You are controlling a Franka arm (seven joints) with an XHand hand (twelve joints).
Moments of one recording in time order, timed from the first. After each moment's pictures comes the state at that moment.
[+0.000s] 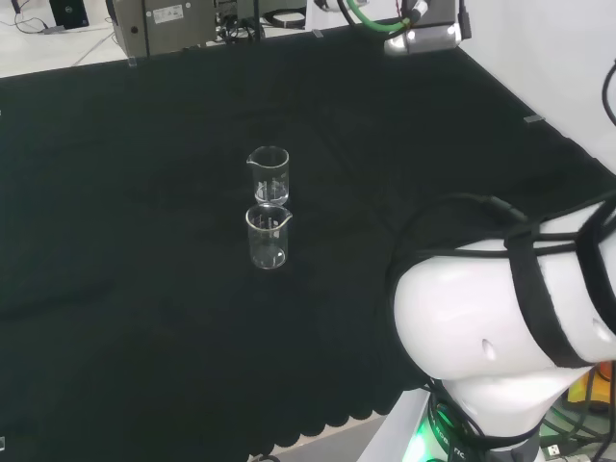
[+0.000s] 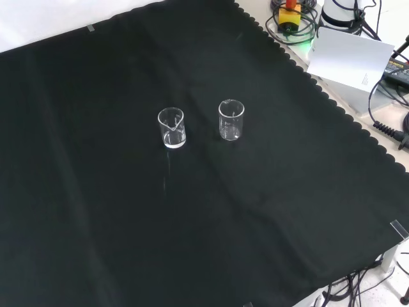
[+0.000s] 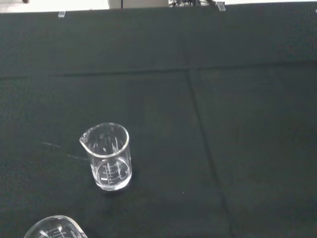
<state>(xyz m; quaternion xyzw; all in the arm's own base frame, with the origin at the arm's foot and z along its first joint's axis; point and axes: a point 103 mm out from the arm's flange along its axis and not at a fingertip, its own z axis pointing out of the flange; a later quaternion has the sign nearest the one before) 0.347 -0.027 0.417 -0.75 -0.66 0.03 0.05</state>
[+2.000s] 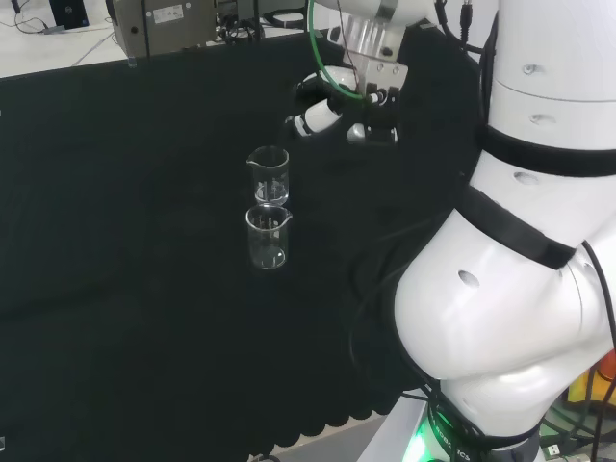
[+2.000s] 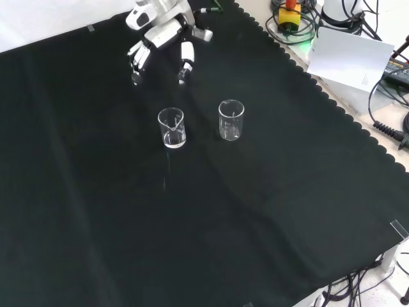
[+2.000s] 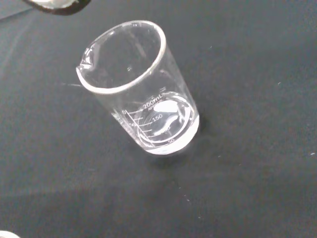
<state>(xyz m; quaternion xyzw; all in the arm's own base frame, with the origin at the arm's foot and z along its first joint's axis) 0.493 -0.042 0.177 -0.67 -0.71 -0.04 0.23</state>
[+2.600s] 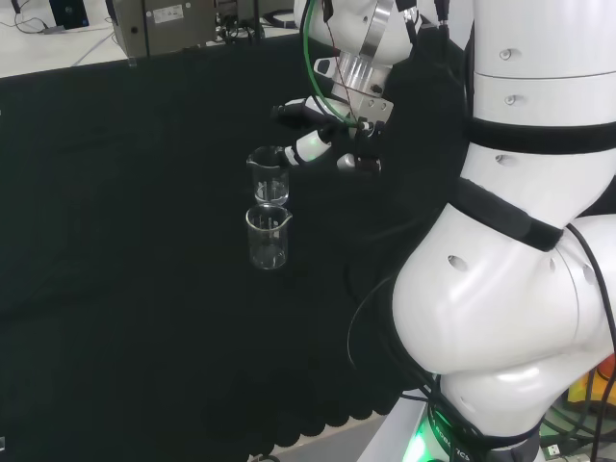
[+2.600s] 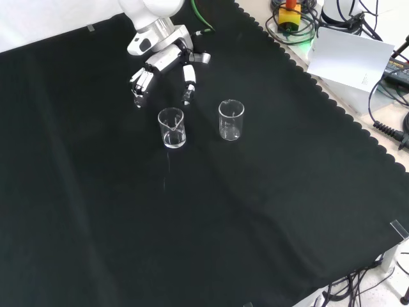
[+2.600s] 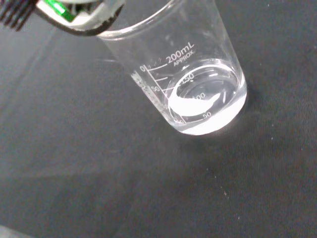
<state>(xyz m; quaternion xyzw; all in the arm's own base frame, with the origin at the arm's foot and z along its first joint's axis) 0.508 -0.023 0.124 -0.61 -0.75 -0.09 0.25</state>
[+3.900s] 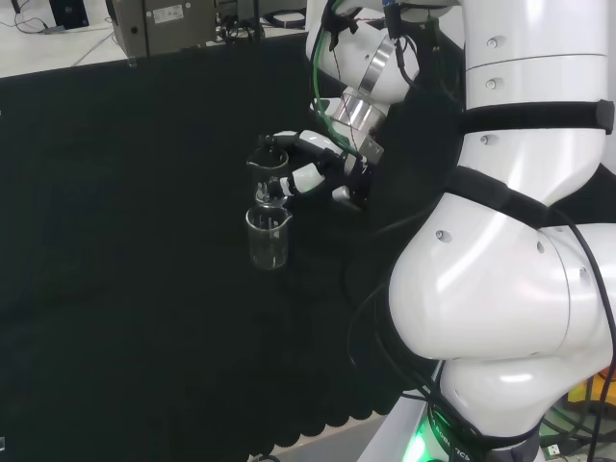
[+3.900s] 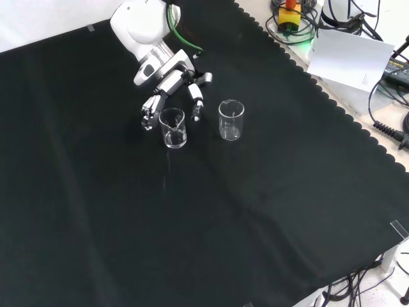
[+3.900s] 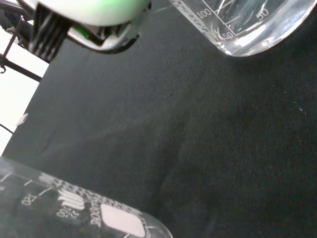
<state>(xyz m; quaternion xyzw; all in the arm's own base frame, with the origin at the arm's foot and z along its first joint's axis) 0.504 0.002 0.057 -0.52 -0.75 -0.18 0.36</state>
